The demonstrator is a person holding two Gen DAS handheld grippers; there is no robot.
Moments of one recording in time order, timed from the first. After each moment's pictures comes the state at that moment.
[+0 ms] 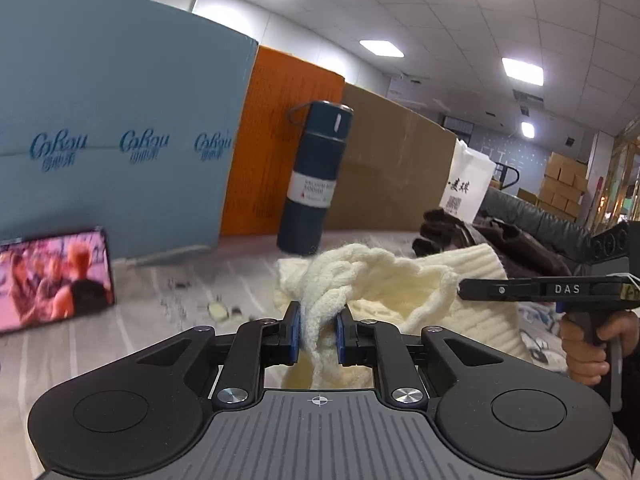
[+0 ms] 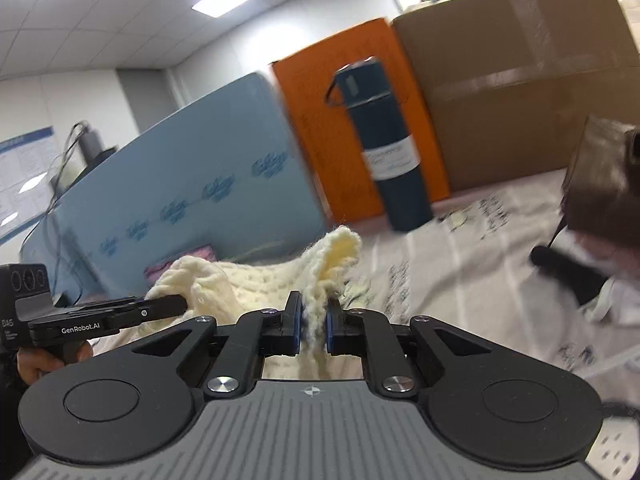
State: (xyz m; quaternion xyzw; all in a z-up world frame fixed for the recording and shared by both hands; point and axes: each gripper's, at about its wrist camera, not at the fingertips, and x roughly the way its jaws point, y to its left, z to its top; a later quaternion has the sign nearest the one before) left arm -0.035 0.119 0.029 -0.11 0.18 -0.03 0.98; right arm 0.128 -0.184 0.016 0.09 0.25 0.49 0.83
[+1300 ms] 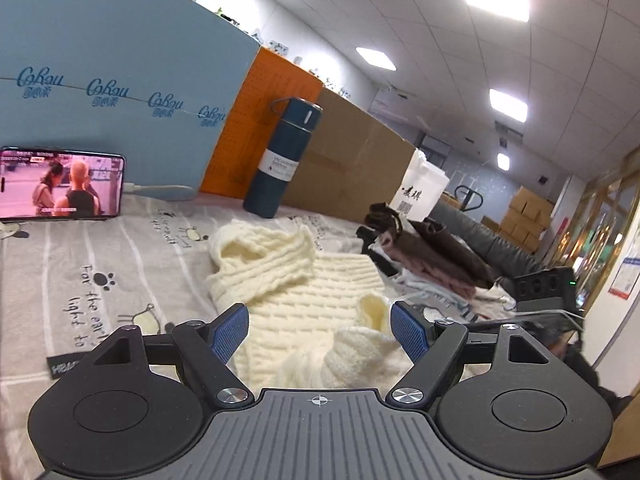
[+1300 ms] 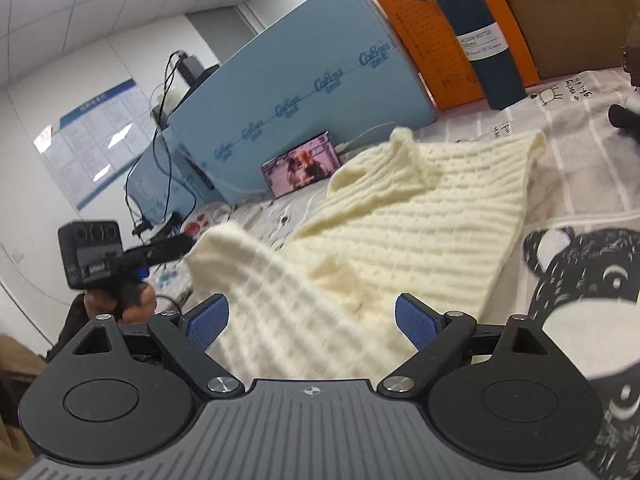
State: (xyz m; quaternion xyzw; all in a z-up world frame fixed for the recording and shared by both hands) left arm -0.164 0.102 0.023 -0.20 0.17 -0.08 0.96; right arm 0.044 -0.225 -0.006 0.07 0.35 0.63 0.69
